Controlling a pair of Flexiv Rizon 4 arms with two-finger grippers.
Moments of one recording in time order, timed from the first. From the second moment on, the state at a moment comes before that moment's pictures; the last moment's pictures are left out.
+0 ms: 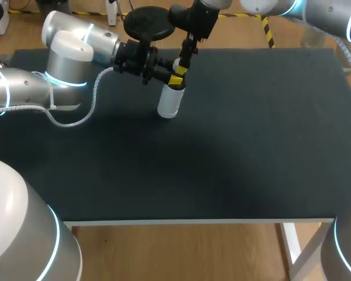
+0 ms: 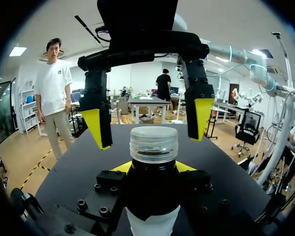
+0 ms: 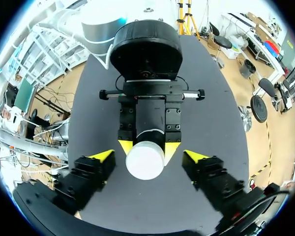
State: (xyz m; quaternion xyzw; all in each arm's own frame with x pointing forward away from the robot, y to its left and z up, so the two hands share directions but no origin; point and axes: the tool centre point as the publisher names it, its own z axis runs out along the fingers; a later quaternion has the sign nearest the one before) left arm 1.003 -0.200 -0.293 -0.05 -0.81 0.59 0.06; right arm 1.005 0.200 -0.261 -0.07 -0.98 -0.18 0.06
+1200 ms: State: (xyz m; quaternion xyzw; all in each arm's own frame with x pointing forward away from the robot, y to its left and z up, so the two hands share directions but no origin) left arm 1.004 -0.200 -0.294 -0.05 -0.81 0.59 0.06; right arm 1.018 0.198 -0.233 0.13 -0.97 -0.22 -0.01
